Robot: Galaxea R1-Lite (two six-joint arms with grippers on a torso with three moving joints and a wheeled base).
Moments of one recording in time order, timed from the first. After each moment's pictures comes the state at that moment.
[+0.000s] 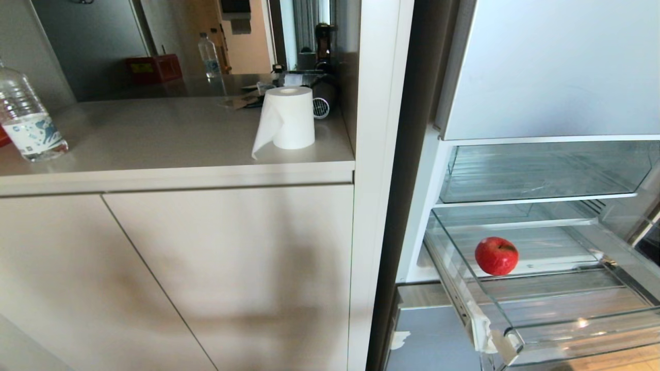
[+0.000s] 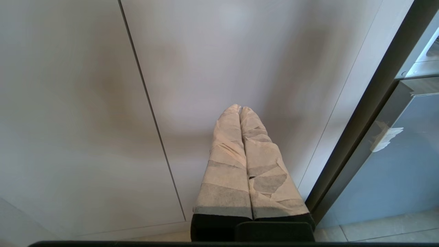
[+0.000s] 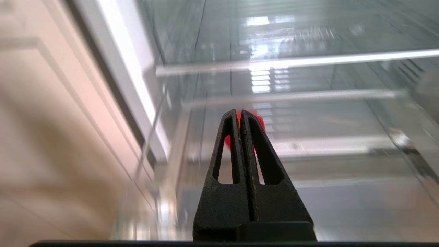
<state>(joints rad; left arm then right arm) 0.00 0.00 0.00 0.01 -0.01 0.01 0.02 0.84 -0.26 -0.59 0.08 0.09</state>
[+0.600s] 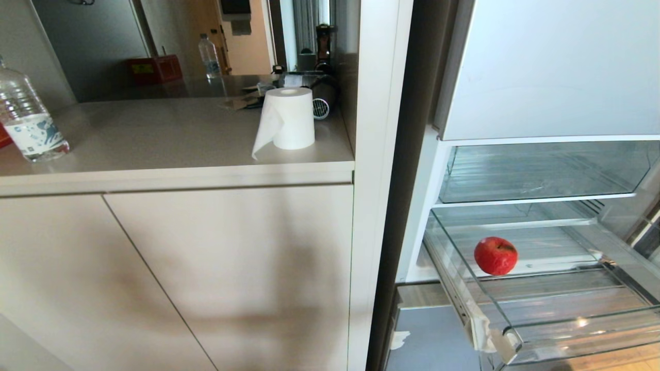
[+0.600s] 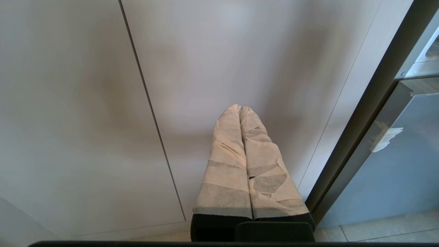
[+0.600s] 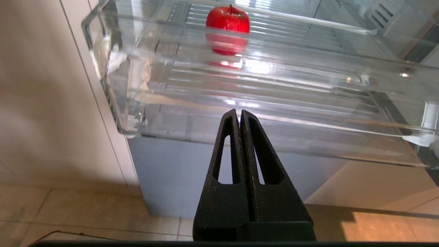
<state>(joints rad) 0.00 0.00 0.00 0.01 -0.01 0.01 0.01 0.09 -0.01 -0.01 0.06 -0.15</state>
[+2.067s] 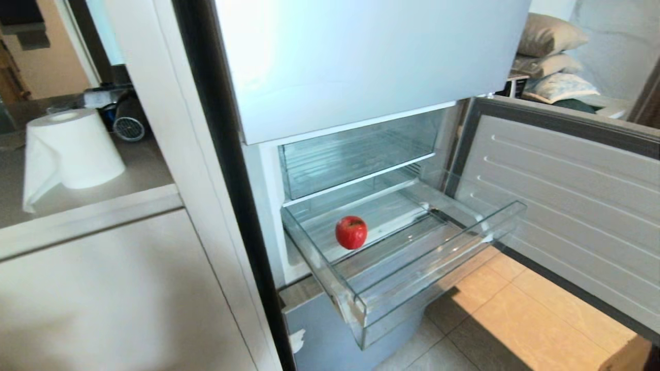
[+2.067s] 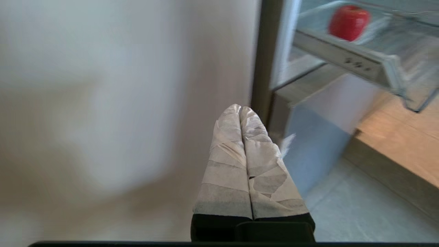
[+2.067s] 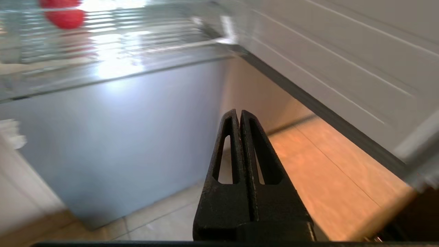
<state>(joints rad) 0.00 0.00 0.00 0.01 -0.01 0.01 0.01 0.00 0.00 0.01 0.02 -0.08</state>
